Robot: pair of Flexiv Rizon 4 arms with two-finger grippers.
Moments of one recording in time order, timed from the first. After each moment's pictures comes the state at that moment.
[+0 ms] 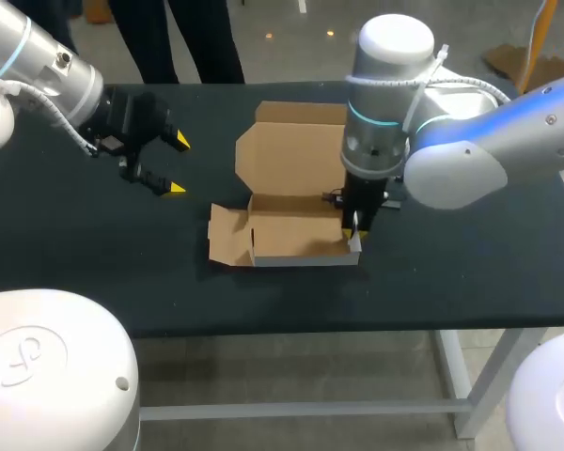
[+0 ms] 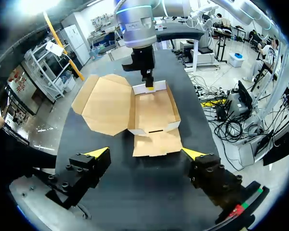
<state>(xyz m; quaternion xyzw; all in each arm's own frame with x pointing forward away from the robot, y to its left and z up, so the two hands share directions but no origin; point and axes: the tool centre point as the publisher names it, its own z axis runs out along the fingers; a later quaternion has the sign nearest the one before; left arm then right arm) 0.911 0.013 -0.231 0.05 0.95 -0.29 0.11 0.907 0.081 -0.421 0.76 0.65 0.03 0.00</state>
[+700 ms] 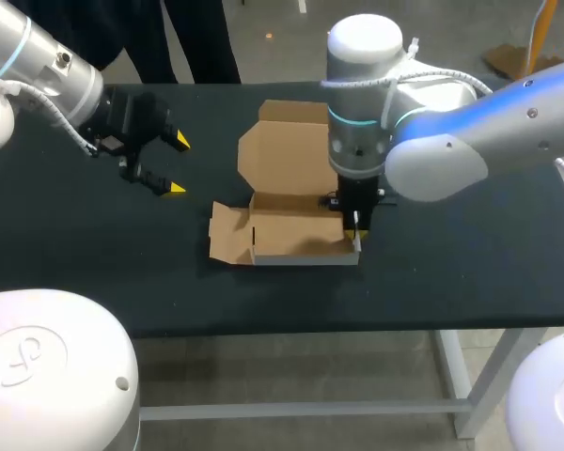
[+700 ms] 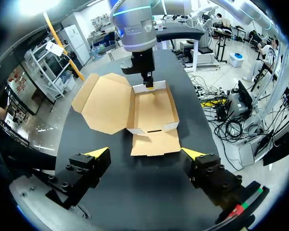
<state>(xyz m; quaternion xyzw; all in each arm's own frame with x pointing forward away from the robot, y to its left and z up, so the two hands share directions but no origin) 0.911 0.013 -0.231 0.05 0.95 -0.29 0.11 0.908 0.075 -0.420 0.75 0.66 -0.01 0.05</state>
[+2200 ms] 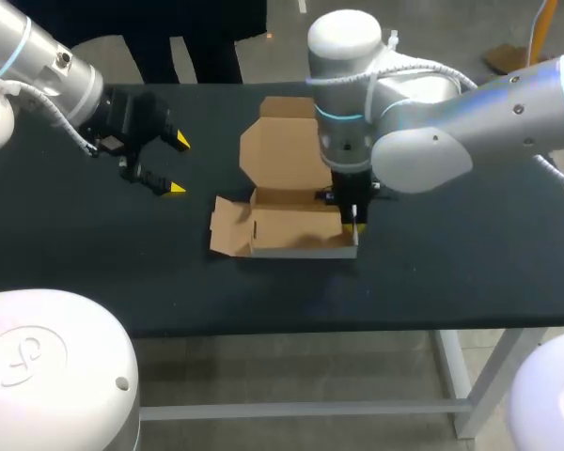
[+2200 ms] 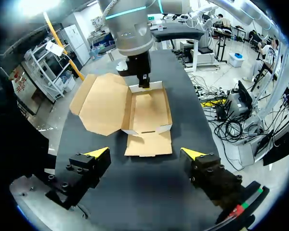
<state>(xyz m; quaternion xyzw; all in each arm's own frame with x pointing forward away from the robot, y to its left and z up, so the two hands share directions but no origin) 0.911 0.013 -0.231 0.05 0.95 -0.29 0.11 0.921 0.078 -0.417 0.75 0.66 -0.02 0.06</state>
